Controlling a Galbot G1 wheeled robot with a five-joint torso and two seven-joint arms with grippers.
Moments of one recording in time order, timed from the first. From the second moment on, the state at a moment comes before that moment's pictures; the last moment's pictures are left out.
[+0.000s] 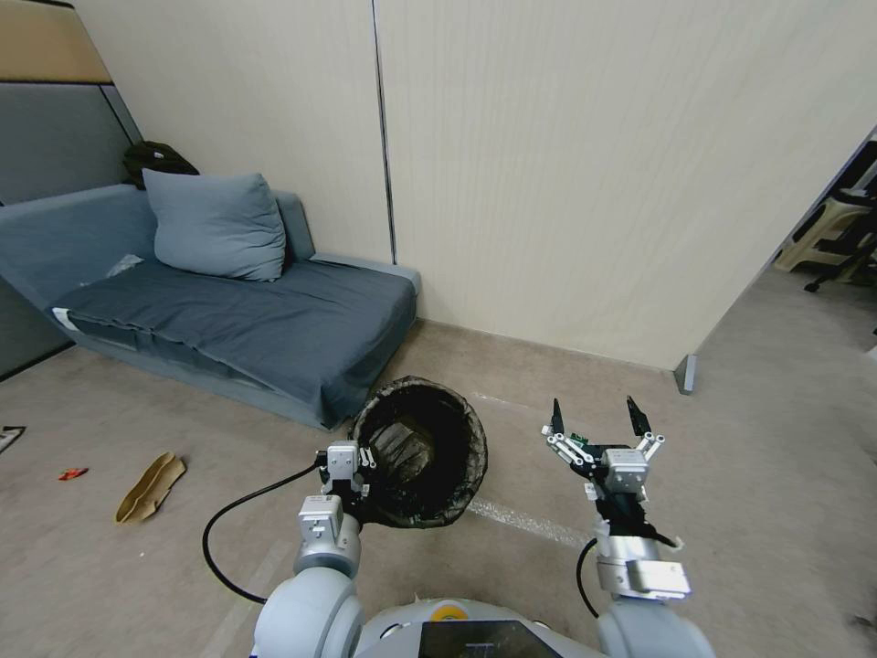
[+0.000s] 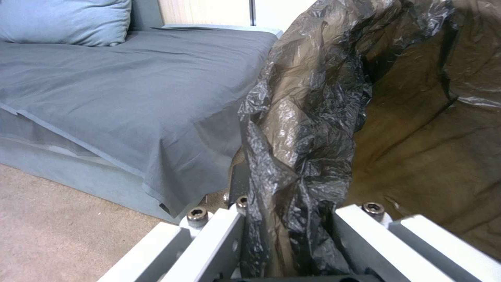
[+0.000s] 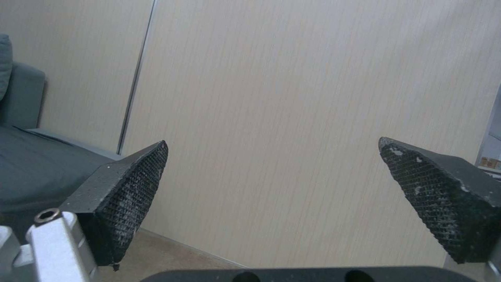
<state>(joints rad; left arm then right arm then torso) 1.71 -1.45 -0.24 -2.47 0.05 0.48 -0.32 -1.89 1.61 0.46 2.41 -0.38 0.31 0.15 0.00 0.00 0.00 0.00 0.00</state>
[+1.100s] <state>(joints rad) 1.72 -1.46 -0.24 -2.46 0.07 0.46 -0.32 -1.81 1.61 0.54 2.34 -0.29 0.24 0.14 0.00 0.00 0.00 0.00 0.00</state>
